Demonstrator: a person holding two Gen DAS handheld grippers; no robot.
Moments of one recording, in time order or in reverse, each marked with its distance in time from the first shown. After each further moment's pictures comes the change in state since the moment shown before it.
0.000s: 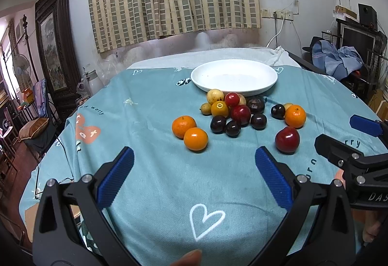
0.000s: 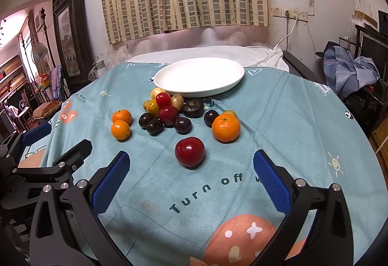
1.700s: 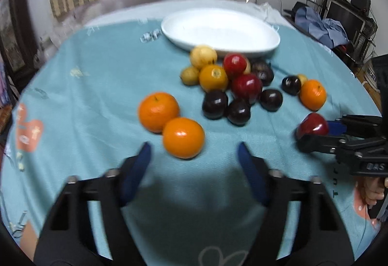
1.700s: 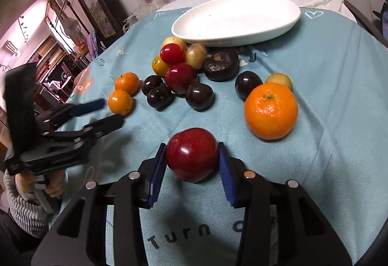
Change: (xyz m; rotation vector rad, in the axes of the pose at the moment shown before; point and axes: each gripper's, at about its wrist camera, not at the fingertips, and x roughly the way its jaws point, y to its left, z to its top) left arm 0.132 0.015 0.015 0.022 0.341 -0.241; right arm 0.118 -0.035 0.009 -0.001 0.360 0.350
